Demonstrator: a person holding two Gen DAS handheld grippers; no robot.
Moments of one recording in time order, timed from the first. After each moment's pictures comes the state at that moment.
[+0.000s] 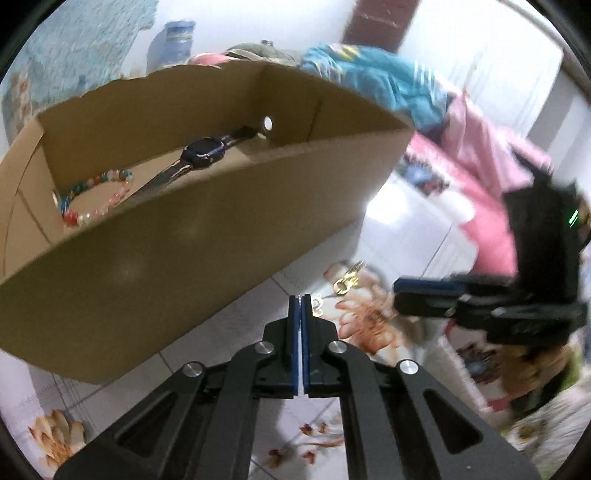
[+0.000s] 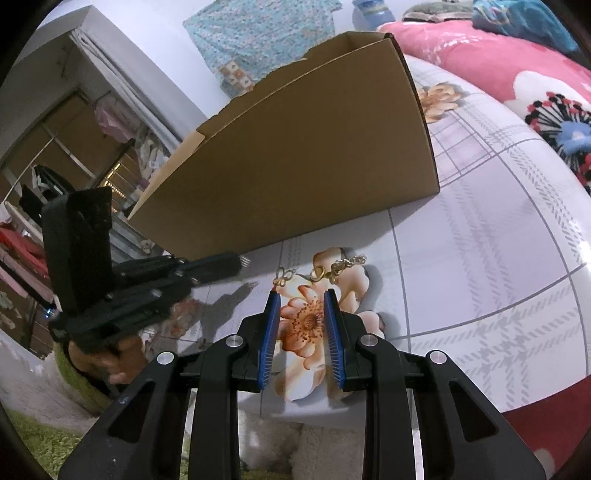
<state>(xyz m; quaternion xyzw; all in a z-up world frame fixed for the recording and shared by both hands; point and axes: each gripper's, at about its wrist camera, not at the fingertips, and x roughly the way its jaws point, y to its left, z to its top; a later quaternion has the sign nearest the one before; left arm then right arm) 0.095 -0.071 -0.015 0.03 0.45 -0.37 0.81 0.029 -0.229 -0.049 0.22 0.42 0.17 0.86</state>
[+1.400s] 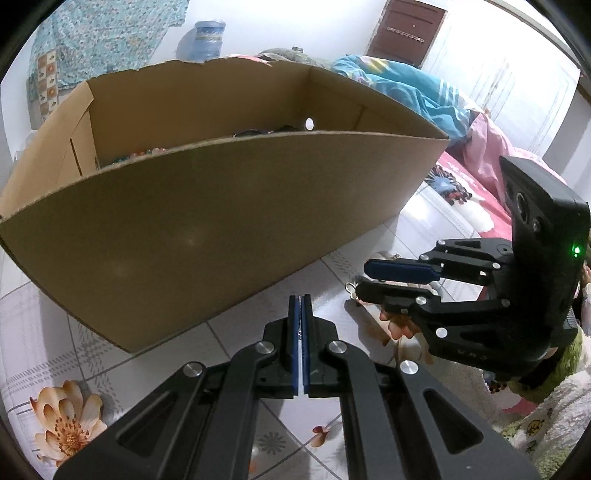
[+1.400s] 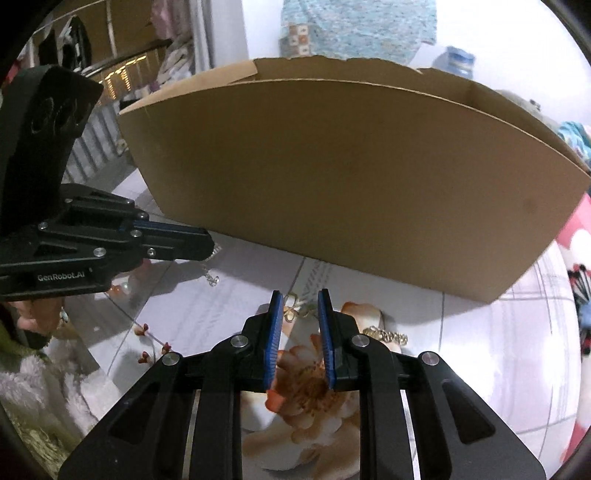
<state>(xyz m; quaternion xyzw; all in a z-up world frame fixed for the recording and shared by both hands) 0.093 -0.035 -0.030 0.02 0.44 -0.33 0.83 0.083 -0.141 -0.049 -0.06 0.42 0.18 0.89</state>
